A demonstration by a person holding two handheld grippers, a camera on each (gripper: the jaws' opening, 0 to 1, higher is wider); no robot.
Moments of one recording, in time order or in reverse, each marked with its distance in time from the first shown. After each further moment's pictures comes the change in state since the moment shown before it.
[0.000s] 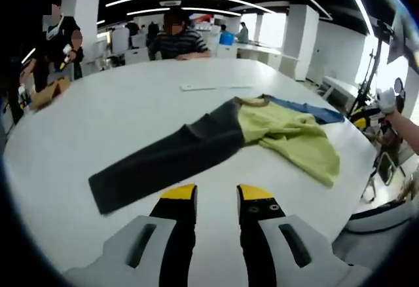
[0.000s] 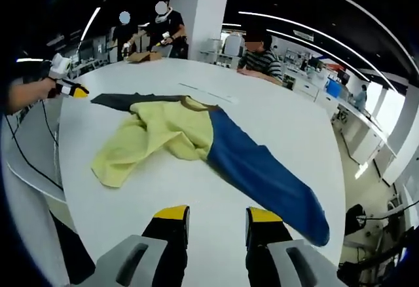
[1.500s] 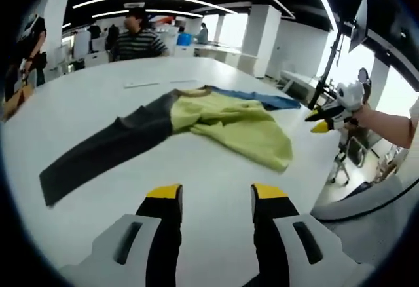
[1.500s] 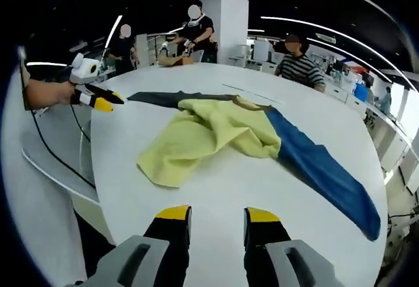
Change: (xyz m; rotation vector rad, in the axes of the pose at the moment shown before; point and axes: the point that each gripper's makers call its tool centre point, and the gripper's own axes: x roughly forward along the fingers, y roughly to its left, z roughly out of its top) left arm 0.003 -0.099 -0.035 0.079 -0.007 -0.275; right arm 0.019 0.097 -0.015 -0.028 -0.050 0.202
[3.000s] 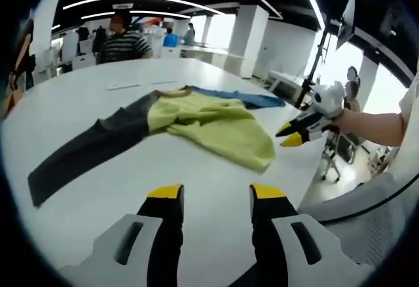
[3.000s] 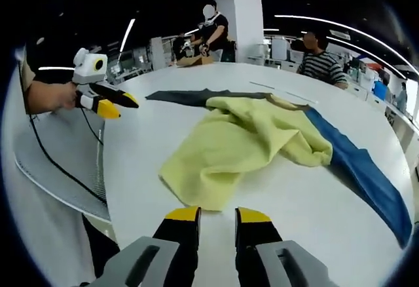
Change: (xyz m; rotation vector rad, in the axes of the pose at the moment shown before) left arm 0.005 -0.021 -0.004 0.013 -0.013 -0.068; right arm 0.057 0.053 0.007 0.023 -0.011 0.137
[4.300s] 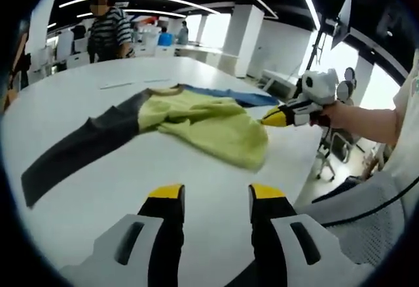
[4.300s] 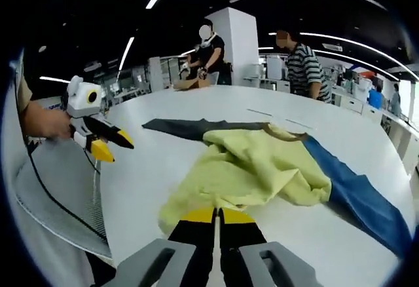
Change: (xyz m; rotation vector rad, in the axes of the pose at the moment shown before) left arm 0.008 -0.013 -0.002 0.001 0.004 -0.045; right arm 0.003 0.001 0.073 -0.013 -0.189 -0.021
